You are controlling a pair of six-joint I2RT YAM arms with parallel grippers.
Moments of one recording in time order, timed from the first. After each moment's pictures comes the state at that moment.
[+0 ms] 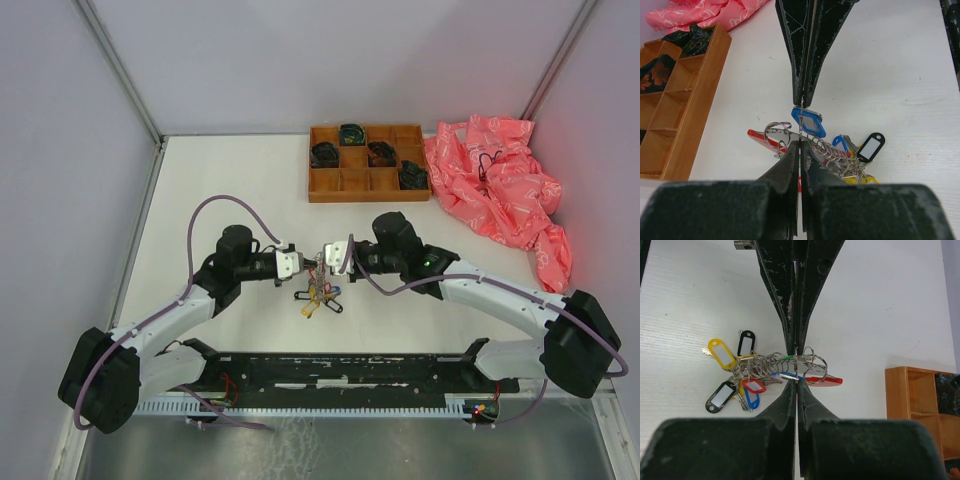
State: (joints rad) left arm -0.52 1.07 0.48 0.23 0.81 0.65; right arm 0.82 1.27 0.82 -0.05 -0.50 -0.76
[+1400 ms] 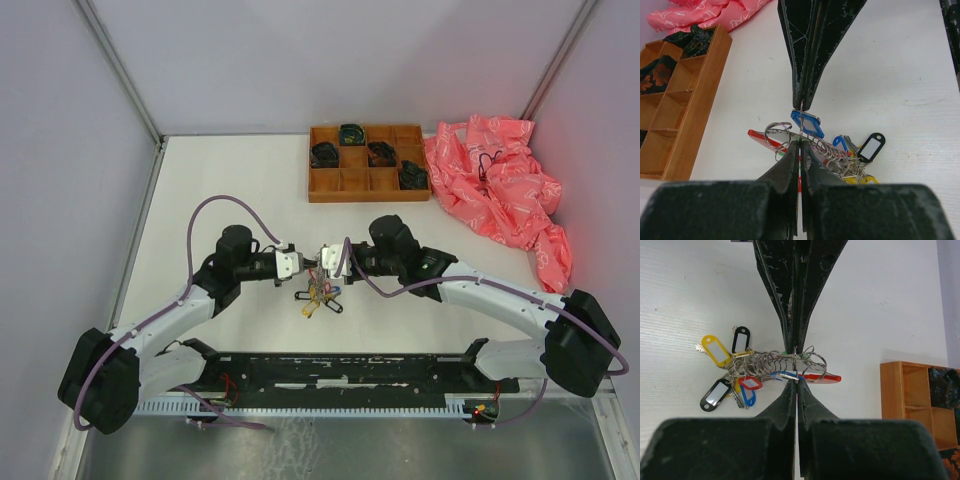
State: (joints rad) left arm -0.52 1.06 0.48 0.23 0.81 0.65; right arm 0.85 1.27 0.82 -0.05 -0.42 -0.77
